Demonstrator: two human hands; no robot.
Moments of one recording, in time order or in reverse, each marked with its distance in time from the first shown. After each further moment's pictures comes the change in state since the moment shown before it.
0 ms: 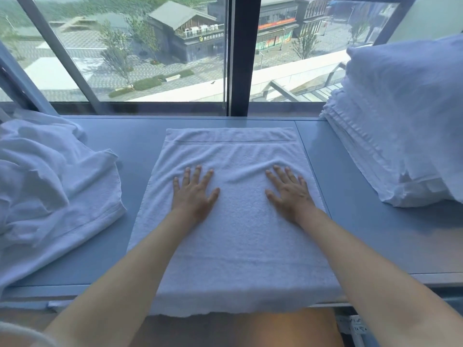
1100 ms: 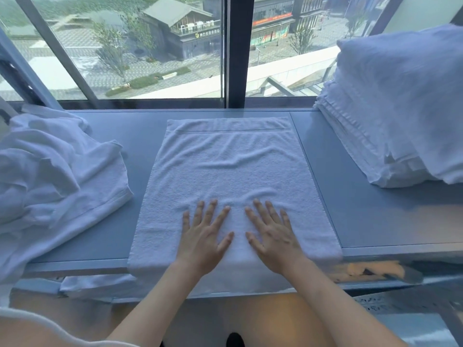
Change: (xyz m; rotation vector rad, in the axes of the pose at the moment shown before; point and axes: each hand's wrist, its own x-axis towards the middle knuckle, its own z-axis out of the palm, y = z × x) left_hand -0.162 0.030 0.026 0.034 -0.009 0.158; right_hand -0.158 -0.084 0.029 0.038 -0.020 -0.098
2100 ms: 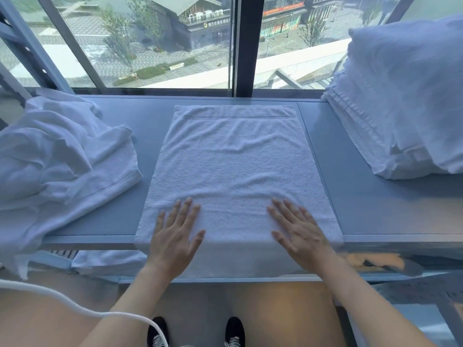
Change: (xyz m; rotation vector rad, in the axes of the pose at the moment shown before) left_hand -0.067 -0.055 -0.004 -0.001 0.123 -0.025; right_hand -0.046 0.054 -0.005 -0.061 0.009 -0.148
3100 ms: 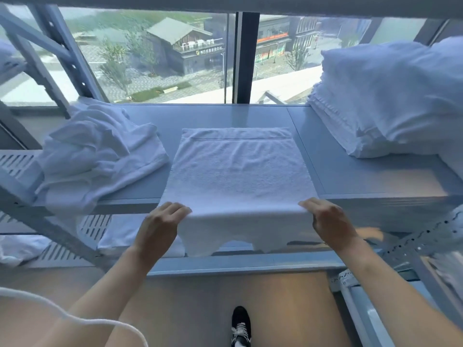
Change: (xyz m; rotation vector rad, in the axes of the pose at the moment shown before) left_hand -0.128 -0.037 -0.091 -0.051 0.358 0.324; right_hand -0.125 -0.058 -0.056 -0.059 0.411 0.072
